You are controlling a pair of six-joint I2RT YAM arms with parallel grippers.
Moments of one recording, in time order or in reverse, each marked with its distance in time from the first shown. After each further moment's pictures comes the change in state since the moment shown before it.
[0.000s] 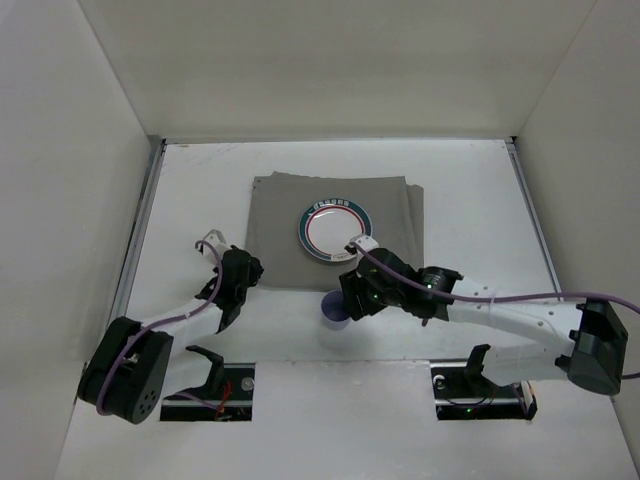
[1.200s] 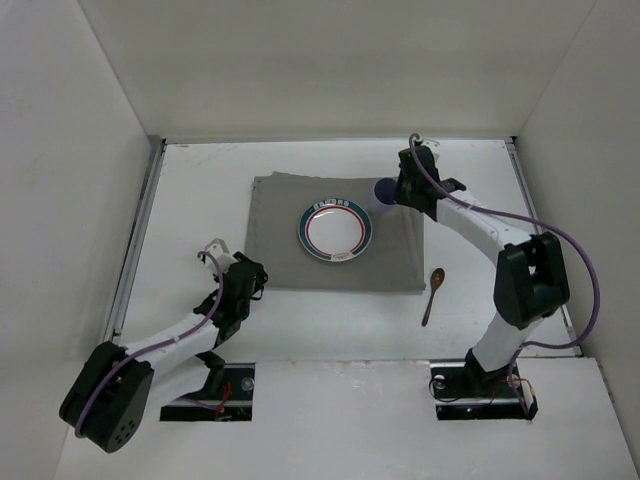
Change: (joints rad) left arm -0.138 -0.162 -0.058 -0.104 -0.147 -0.006; right arm -0.668 0.482 0.431 0.143 0.179 -0.009
